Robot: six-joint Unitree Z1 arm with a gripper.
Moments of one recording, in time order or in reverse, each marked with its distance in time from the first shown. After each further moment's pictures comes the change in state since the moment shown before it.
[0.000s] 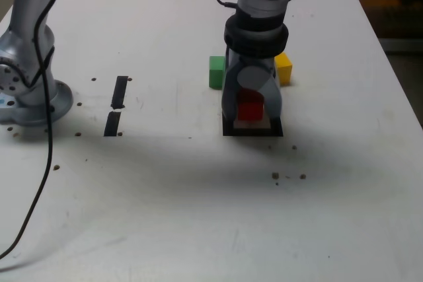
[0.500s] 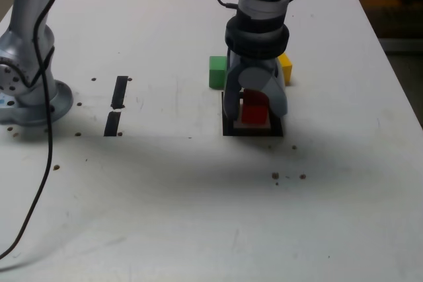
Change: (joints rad) arm 0.000 0.000 0.013 -0.023 0.012 0.003
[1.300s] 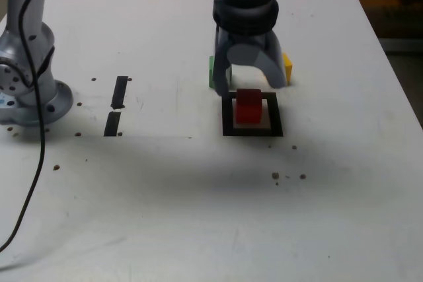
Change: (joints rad) arm 0.000 -0.093 -0.041 0.122 0.090 -0.016
